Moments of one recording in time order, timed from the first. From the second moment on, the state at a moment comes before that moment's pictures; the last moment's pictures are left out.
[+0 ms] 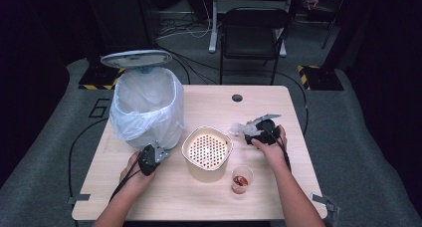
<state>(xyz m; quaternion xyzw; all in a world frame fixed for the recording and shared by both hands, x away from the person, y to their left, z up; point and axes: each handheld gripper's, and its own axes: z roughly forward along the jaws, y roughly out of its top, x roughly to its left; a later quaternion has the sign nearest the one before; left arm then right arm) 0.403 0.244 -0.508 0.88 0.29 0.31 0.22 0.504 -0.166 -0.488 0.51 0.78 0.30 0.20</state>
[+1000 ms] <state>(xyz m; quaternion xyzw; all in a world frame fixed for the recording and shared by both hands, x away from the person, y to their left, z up) 0.403 0.244 -0.508 0.88 0.29 0.31 0.23 0.506 -0.160 -0.470 0.53 0.76 0.30 0.22</state>
